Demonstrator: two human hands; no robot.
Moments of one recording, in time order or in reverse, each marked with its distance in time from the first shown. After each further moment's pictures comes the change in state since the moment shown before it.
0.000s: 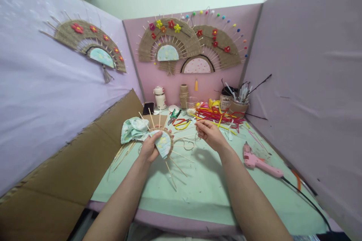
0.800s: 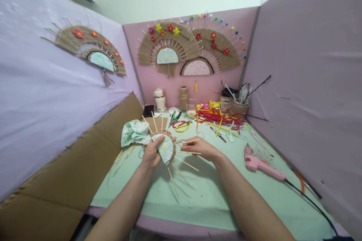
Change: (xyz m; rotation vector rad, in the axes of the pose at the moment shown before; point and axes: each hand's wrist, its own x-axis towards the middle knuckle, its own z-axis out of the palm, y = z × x) left_hand -0.002 -0.011 0.003 -0.027 0.055 0.004; right_hand -0.009 0.016 0.027 -0.421 -0.370 0.237
